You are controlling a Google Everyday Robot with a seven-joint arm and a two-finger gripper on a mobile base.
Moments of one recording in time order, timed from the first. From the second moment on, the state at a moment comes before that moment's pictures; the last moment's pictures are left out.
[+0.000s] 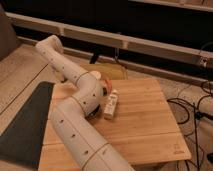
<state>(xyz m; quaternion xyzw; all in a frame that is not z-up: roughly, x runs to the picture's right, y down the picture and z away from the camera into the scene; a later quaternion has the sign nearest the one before) -0.254 -0.097 0.965 -0.24 0.06 0.17 0.96</state>
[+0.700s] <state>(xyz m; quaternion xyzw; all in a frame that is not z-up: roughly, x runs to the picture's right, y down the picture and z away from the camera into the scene) -0.234 -0.058 0.966 -0.29 0.10 0.16 0.94</state>
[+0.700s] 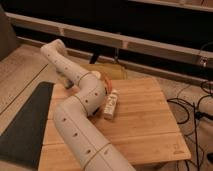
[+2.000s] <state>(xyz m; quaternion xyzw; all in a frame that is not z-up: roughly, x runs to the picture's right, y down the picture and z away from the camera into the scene) -0.338 -0.020 0.902 -0.34 0.09 0.12 0.93</state>
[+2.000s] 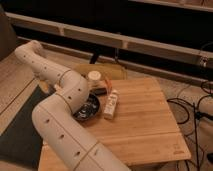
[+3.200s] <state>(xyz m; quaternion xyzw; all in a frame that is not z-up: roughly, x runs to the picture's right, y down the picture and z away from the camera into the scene) -0.146 0.090 0.830 -0.27 0.21 0.34 0.88</state>
